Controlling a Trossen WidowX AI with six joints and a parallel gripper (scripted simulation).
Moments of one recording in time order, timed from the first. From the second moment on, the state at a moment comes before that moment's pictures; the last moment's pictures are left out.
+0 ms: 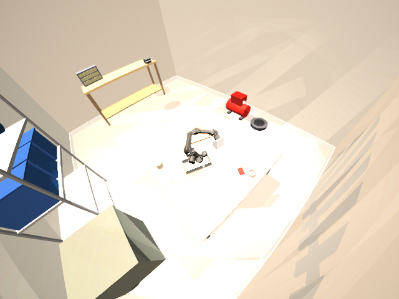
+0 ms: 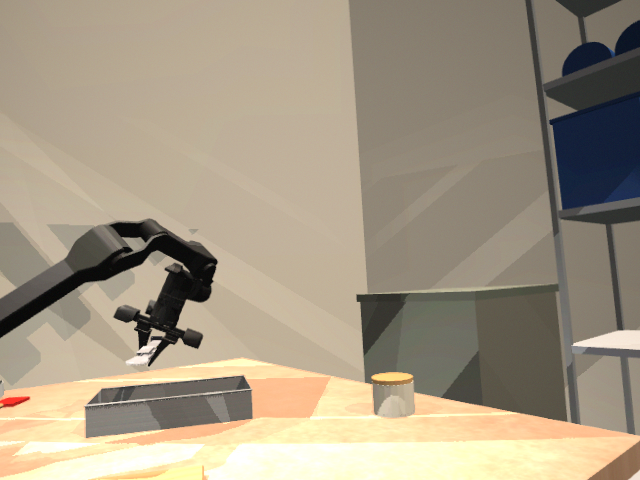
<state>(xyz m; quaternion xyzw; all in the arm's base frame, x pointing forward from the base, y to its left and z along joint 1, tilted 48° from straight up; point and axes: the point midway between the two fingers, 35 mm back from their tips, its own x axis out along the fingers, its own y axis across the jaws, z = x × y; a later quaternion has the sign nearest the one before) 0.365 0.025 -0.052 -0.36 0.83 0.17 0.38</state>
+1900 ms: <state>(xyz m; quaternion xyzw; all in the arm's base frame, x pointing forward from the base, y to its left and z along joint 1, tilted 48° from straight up) 0.354 -0.052 0.088 -0.42 0.75 -0.08 0.51</state>
